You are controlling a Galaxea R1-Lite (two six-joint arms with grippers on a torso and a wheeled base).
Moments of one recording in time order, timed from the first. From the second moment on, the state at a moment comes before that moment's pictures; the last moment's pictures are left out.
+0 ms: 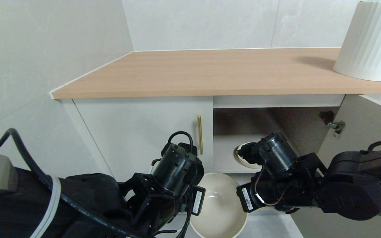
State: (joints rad) left arm -0.85 1.84 -0.89 -0.18 0.39 -0.34; right arm 0.77 1.85 -0.98 -0.04 -0.08 0.32
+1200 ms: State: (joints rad) left arm -0.84 1.78 -0.89 -0.18 0.39 -0.35; right arm 0.34 2.12 -1.27 -0.04 -0.23 0.67
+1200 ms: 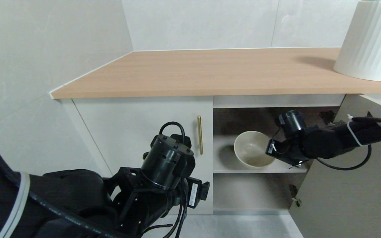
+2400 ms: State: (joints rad) left arm -0.84 1.79 -0.89 -0.18 0.39 -0.35; right arm 0.27 2.30 -1.41 -0.13 -0.27 0.73
